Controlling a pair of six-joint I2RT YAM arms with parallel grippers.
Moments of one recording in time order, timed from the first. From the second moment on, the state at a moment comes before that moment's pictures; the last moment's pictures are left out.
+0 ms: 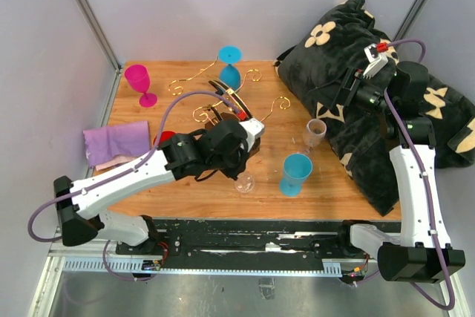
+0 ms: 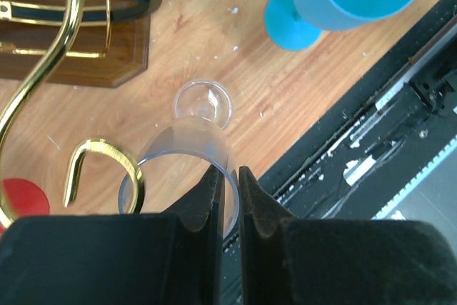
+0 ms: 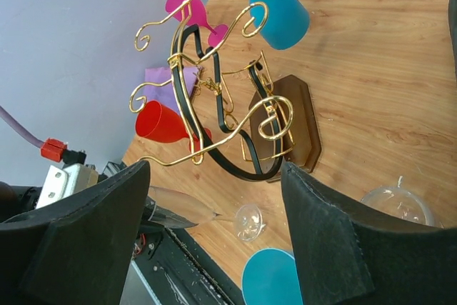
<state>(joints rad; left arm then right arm) -1.06 1.27 1.27 -0.80 -0.12 -0.28 -0.03 1.10 1.34 -0.52 -0.81 0.44</state>
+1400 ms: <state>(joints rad) -1.19 1.60 1.79 -0.92 -0.21 -0.25 -0.02 1.13 1.39 -0.57 -0.77 0.38</state>
